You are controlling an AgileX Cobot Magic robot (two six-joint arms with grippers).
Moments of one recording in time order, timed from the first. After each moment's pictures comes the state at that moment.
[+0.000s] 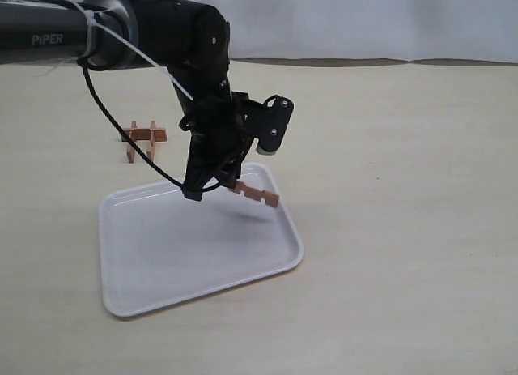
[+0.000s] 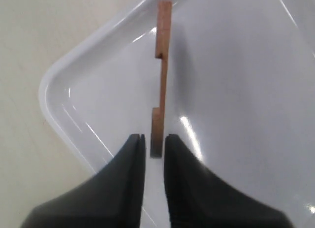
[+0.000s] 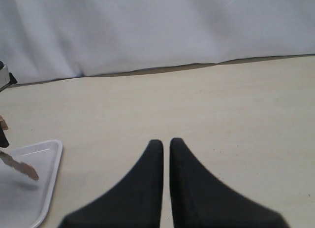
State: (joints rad) left arm -0.62 2.14 -1.62 -0.13 1.01 1.35; right arm -0.21 0.00 0.00 0.01 0.27 0.12
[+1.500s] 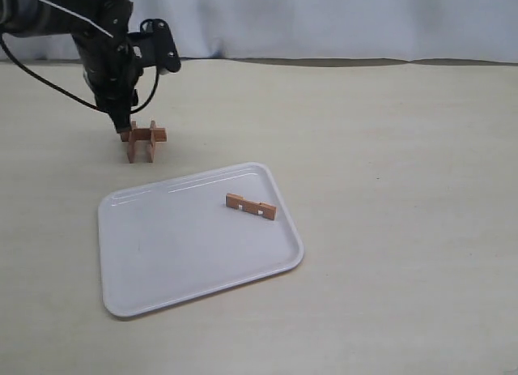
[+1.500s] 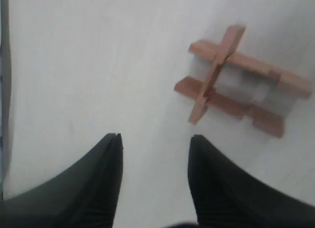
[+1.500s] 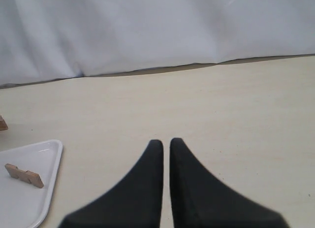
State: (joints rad) left arm -0.34 2.14 -1.62 0.42 0.82 0.63; right arm -0.21 0.00 0.00 0.01 0.27 0.12
